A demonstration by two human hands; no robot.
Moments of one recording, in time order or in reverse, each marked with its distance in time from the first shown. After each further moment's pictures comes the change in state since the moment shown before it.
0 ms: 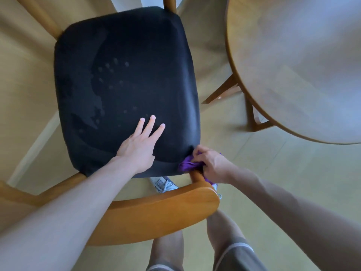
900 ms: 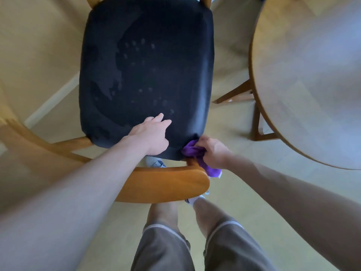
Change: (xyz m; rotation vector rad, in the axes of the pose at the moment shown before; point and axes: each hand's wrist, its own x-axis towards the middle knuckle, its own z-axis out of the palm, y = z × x) left_hand -0.032 0.030 -0.027 -0.327 -0.171 -0.184; right_hand 0.007 -0.010 -0.028 -0.146 -0.176 0.048
